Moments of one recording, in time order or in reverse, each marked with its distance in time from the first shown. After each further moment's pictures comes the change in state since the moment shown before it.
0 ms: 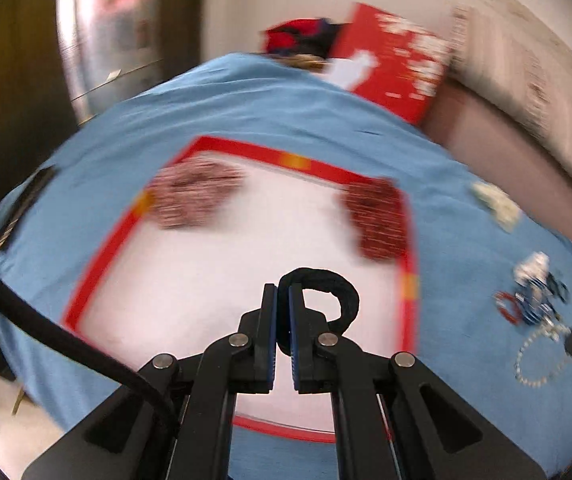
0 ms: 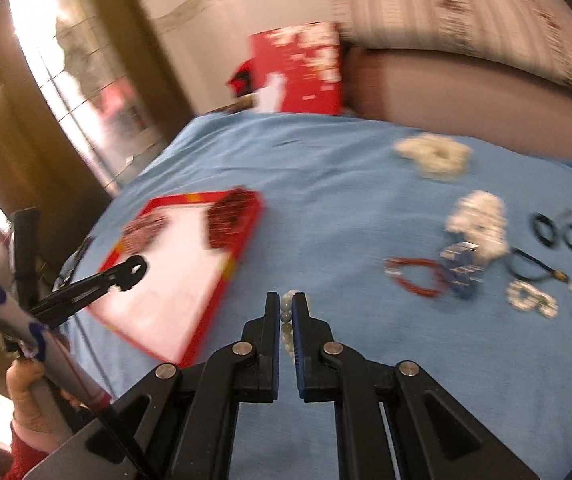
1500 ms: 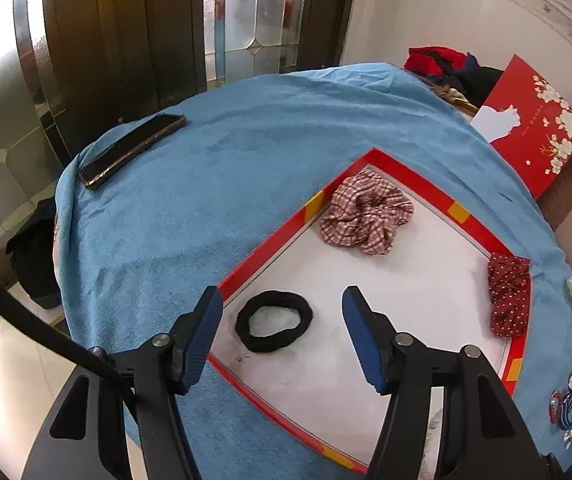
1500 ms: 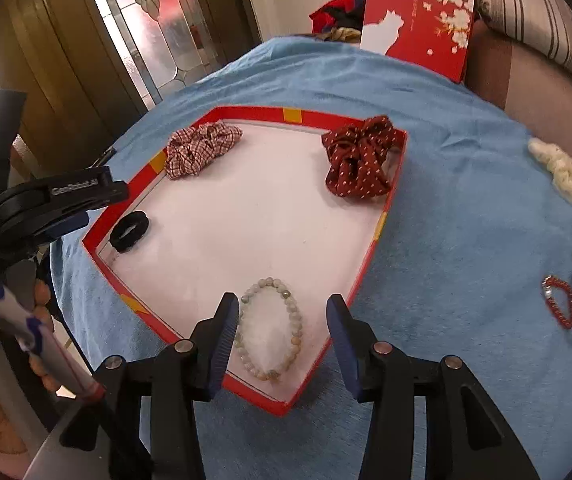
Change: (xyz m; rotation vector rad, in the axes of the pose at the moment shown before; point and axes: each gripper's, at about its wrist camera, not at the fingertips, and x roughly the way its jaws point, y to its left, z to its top) left arm 0.010 0.082 0.012 -0.301 -0.011 0.258; right arm 0.106 0.086 -0.018 -0.185 0.153 0.001
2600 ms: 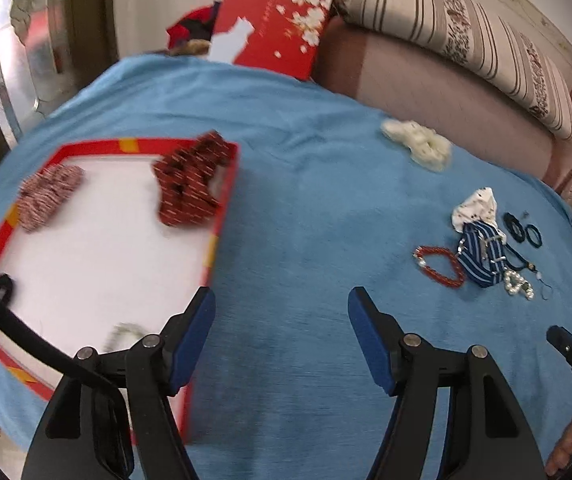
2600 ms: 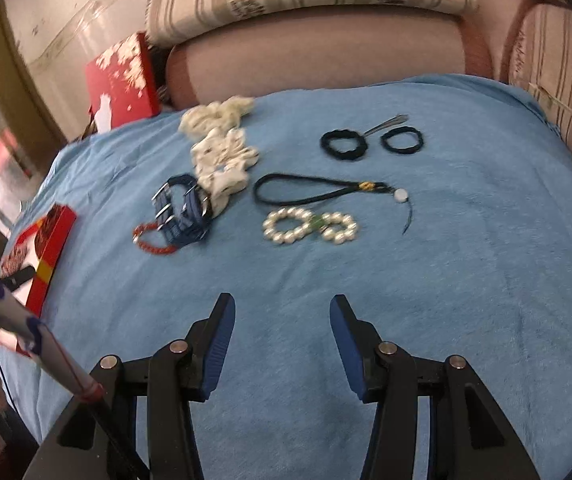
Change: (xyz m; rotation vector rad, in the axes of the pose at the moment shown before) left arm -0.044 -0.212 -0.124 0.504 0.049 -0.402; right arm -0.154 -0.293 -0.143 0.516 -0.161 -0.321
